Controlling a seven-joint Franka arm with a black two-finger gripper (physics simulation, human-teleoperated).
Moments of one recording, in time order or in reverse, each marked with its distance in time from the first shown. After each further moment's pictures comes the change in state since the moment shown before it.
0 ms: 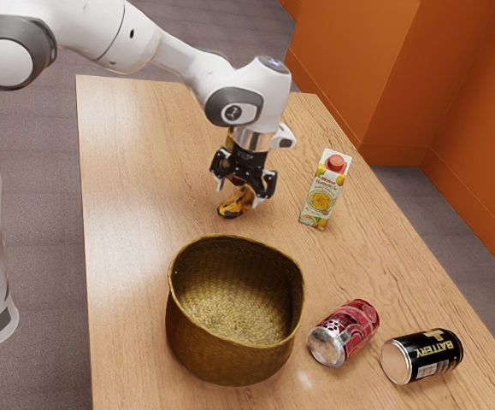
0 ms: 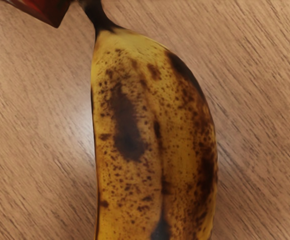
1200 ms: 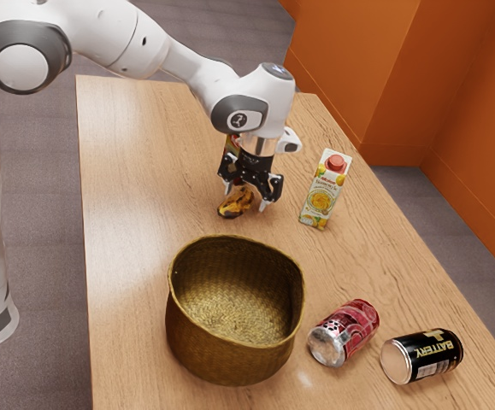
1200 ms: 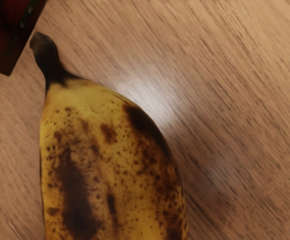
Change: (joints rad) arm -0.005 0.059 0.014 0.026 -0.001 0.067 0.039
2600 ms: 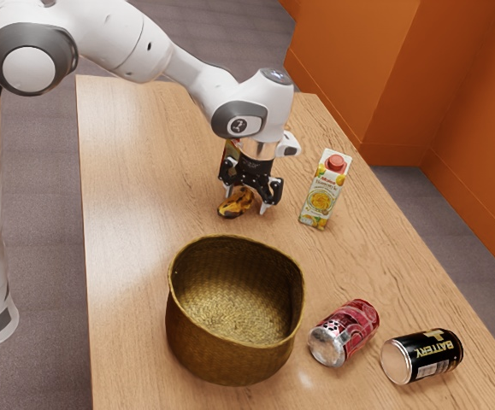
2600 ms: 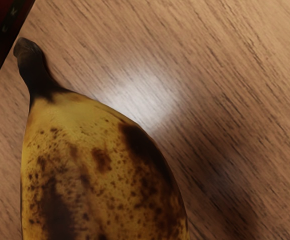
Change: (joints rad) arm 0.007 0.027 0.001 -0.006 -0.008 0.039 0.005
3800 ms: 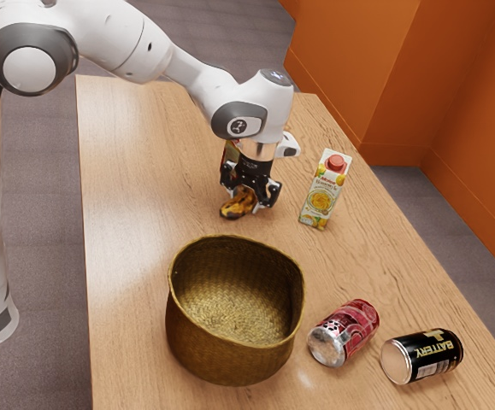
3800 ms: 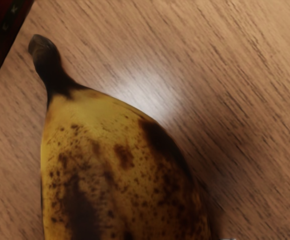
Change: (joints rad) arm 0.000 0.001 0.000 -0.001 0.002 -0.001 0.000
